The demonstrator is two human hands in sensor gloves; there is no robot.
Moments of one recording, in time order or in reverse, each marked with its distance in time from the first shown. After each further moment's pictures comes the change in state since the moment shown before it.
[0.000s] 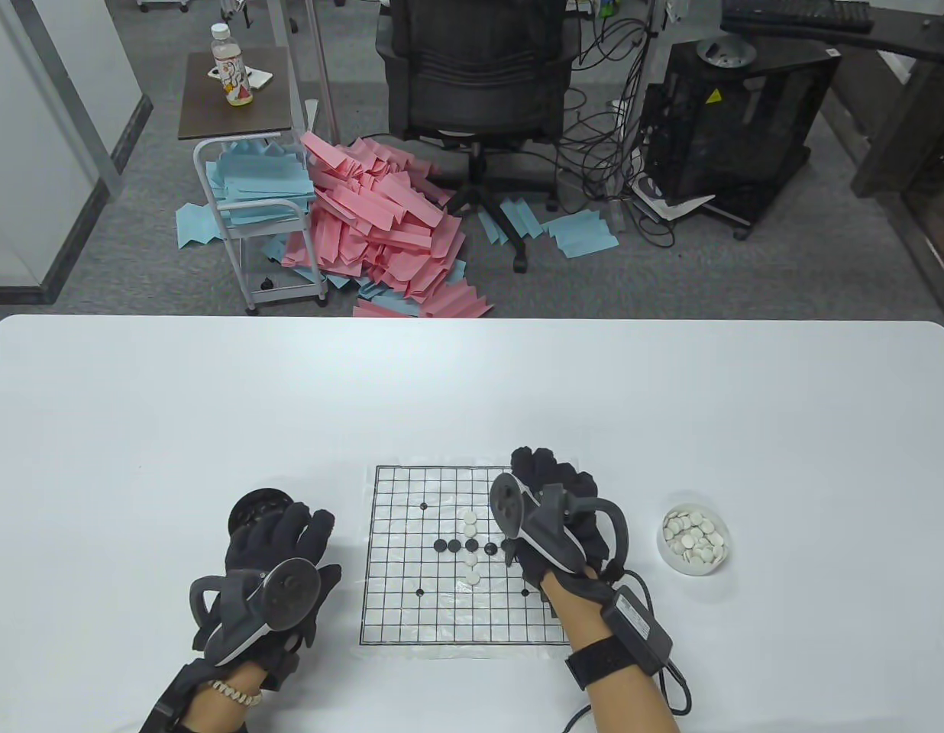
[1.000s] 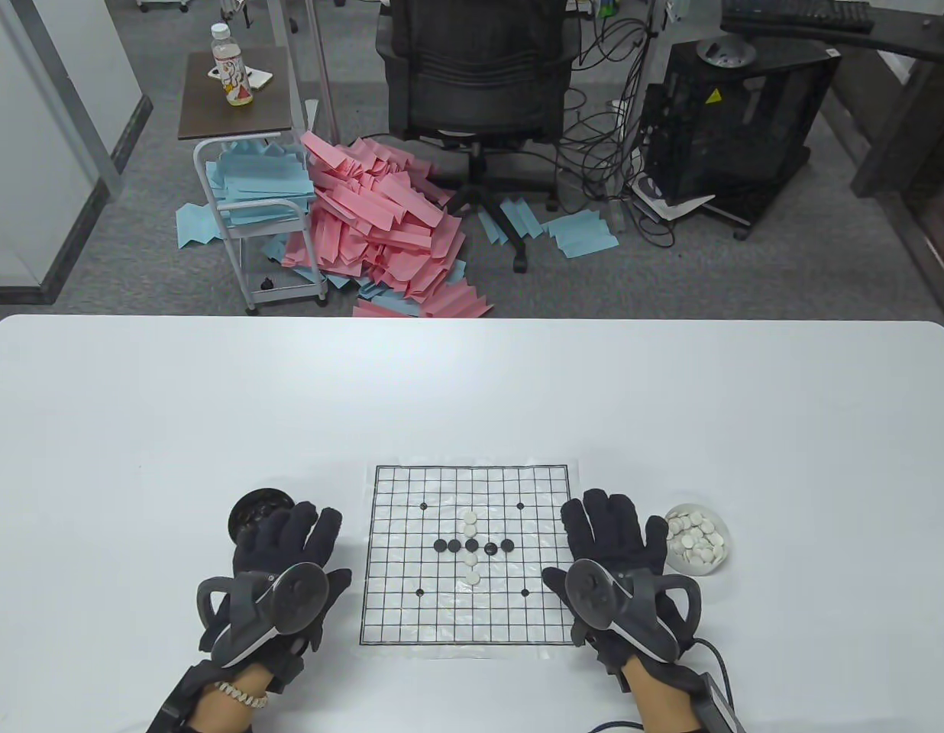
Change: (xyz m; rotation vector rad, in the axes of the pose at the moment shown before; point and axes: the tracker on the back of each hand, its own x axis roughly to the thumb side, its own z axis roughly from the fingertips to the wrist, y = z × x) left_hand 0.007 -0.004 0.001 -0.011 -0.031 -0.014; right_hand -0.061 0.023 0.066 -0.025 -0.099 -0.078
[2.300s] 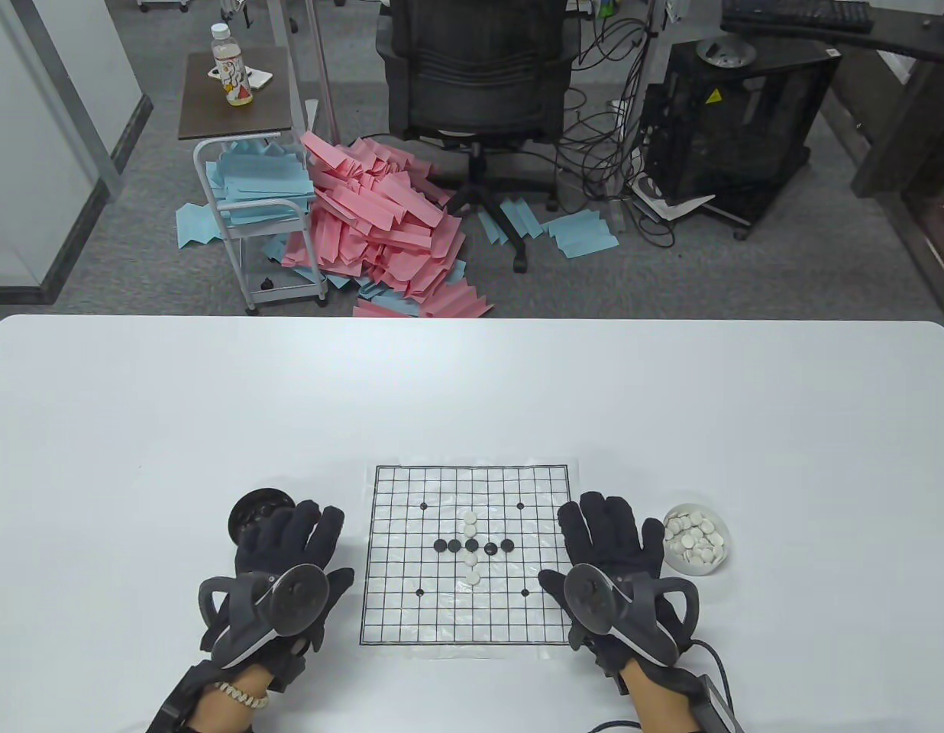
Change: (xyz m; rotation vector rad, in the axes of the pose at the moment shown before) left_hand 0.002 -0.001 0.000 0.016 -0.017 0.010; right_hand 0.000 0.005 0.002 -0.009 -0.014 -0.016
